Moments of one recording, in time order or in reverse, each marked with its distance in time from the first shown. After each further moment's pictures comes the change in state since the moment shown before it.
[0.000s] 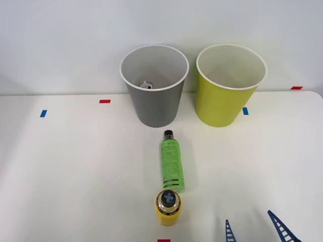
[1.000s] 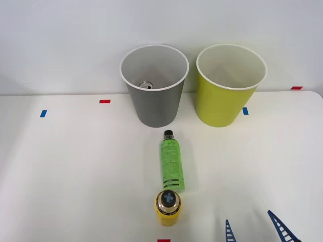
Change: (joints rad) arm 0.000 0.000 0.000 0.000 0.000 0.000 0.000
